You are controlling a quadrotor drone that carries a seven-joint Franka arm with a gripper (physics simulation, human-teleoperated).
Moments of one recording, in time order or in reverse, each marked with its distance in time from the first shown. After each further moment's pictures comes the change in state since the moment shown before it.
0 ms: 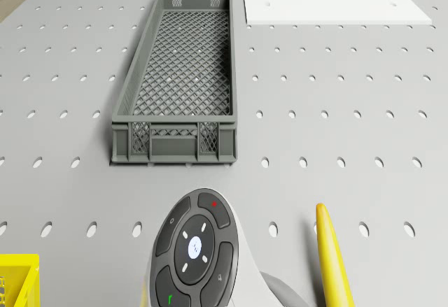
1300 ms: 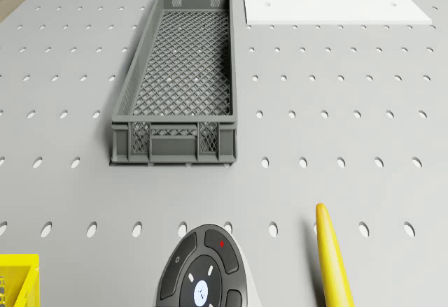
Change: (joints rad) arm 0.054 0.004 -0.070 -0.011 -0.070 0.002 -0.039
